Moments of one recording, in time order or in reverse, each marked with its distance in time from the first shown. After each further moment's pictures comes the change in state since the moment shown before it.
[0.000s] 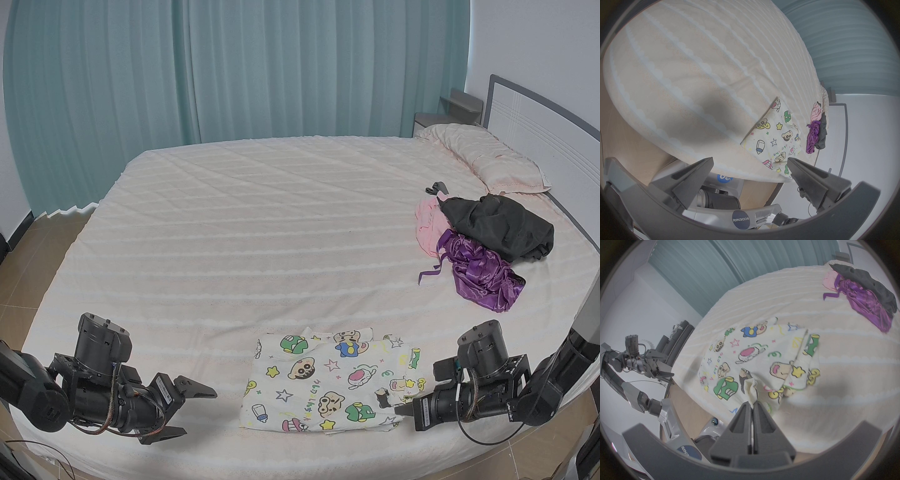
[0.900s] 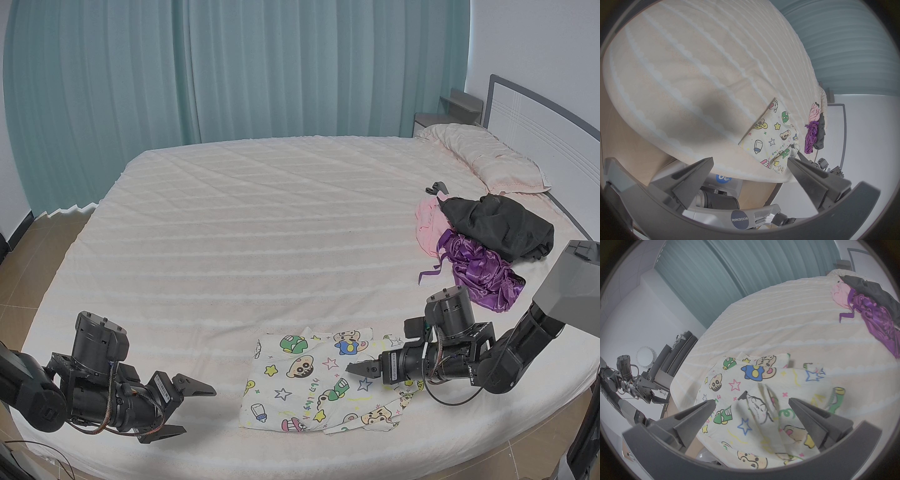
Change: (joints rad) left arm 0.001 -0.016 0.000 0.000 0.000 -0.002; right arm -0.036 0.167 -0.304 0.003 0.006 -0.008
